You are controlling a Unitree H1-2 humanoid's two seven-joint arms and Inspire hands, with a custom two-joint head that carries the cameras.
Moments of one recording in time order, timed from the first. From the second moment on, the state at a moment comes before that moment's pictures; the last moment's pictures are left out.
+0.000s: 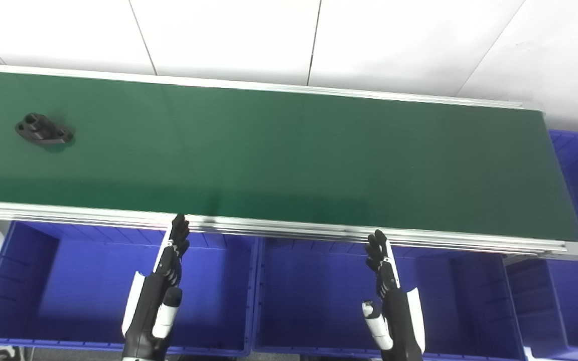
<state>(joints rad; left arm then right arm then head) 0.65 0.05 -0.19 -0.19 0.05 -0.40 -0.06 0.65 -0.03 0.34 -0.10 -0.29 -0.41 -0.28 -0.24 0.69</state>
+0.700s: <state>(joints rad) 0.65 0.06 -0.20 -0.19 0.03 -0.40 -0.06 0.65 -0.05 0.35 -0.10 -0.33 -0.41 -0.27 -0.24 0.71</state>
